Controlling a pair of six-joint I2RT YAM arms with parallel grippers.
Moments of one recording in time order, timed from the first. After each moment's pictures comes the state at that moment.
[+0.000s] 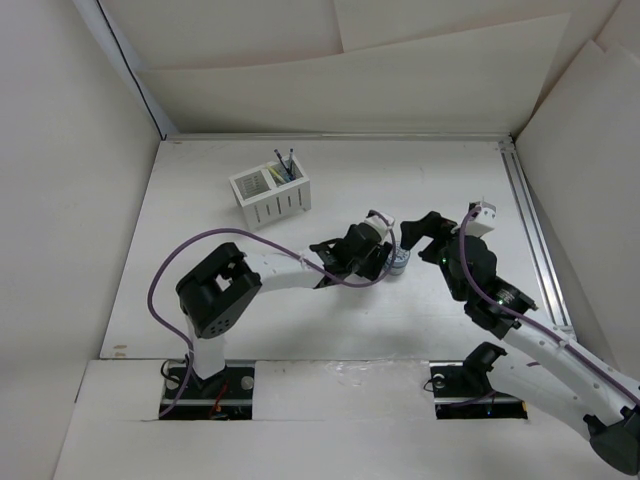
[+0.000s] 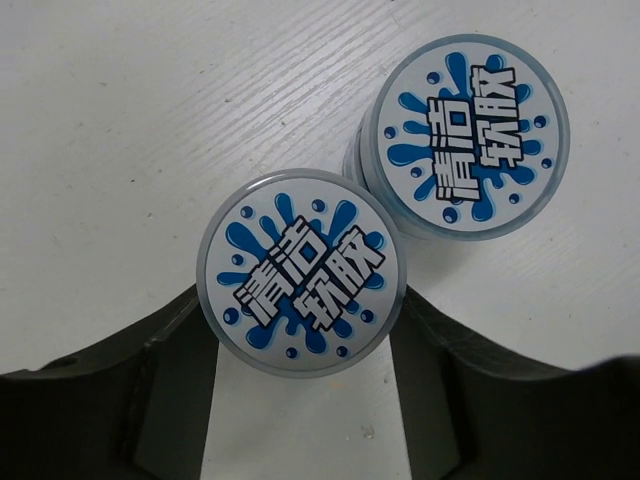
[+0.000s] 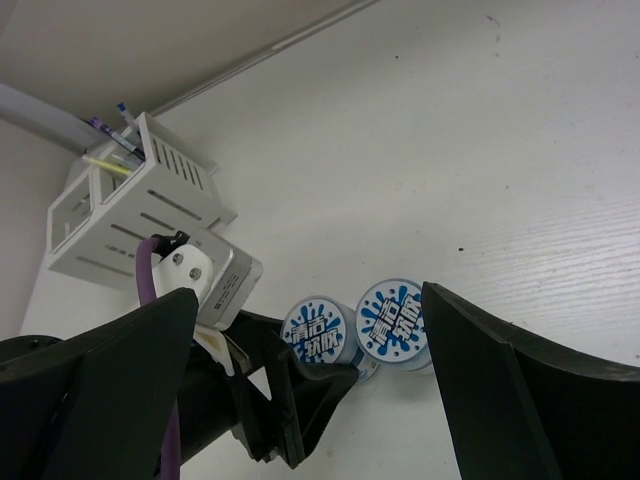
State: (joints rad) left arm -0.99 1.83 1.12 0.01 -0.21 -0.28; right arm 0.68 0.75 0.63 -0.12 0.55 0.67
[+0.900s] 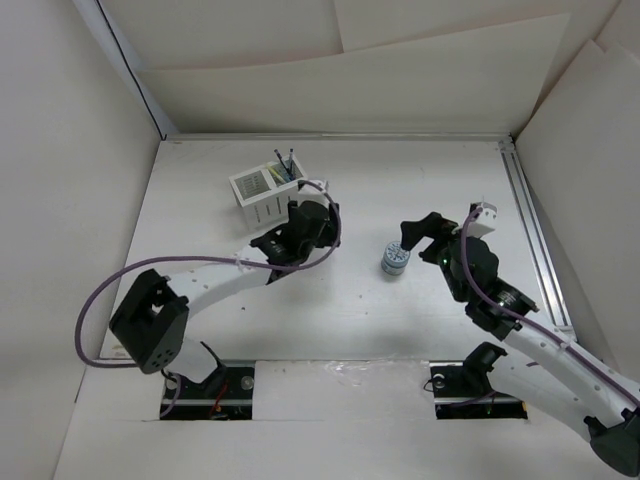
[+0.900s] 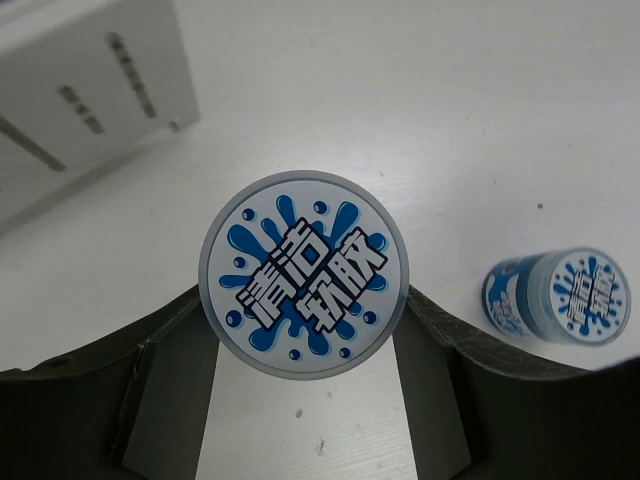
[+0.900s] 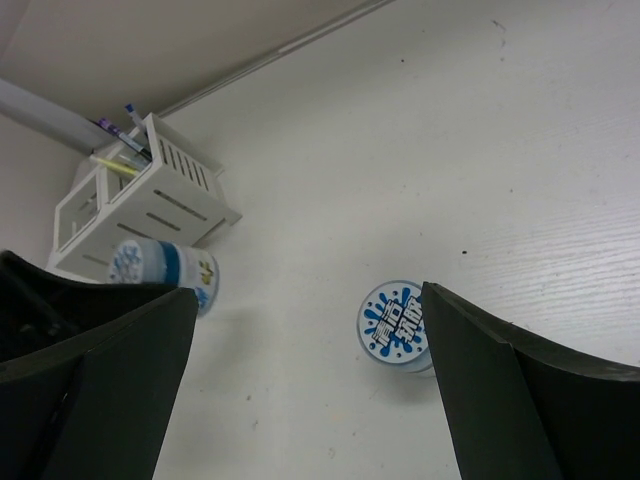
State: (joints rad) left arm -0.82 1.48 0.95 -0.02 -0.39 -0.46; right arm 0.68 0.73 0.62 -0.10 0.54 0.66
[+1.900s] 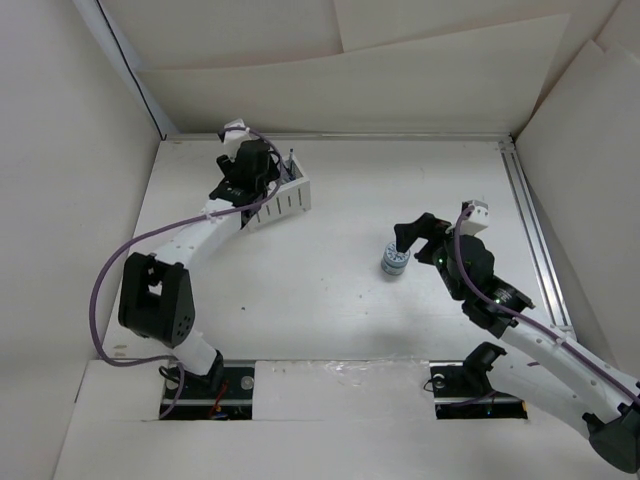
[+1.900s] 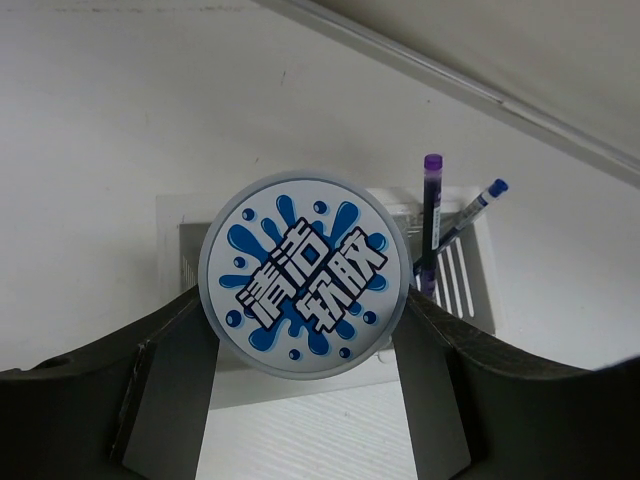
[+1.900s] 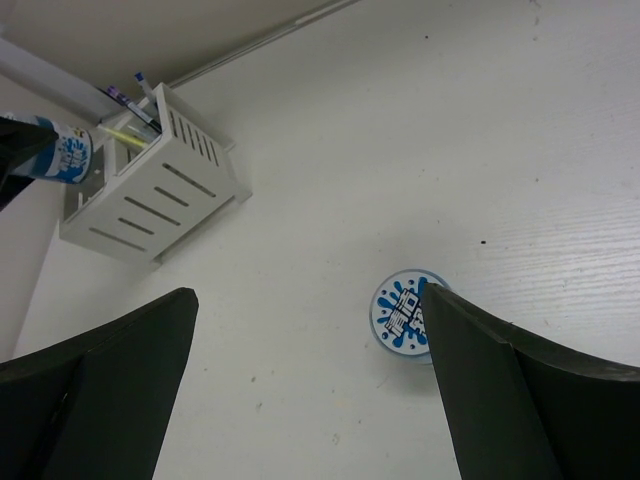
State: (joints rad) left arm -0.37 1.57 1.23 -0.12 -0.53 -0.53; right arm 0.68 0.77 0.62 -0.09 0.48 0.65
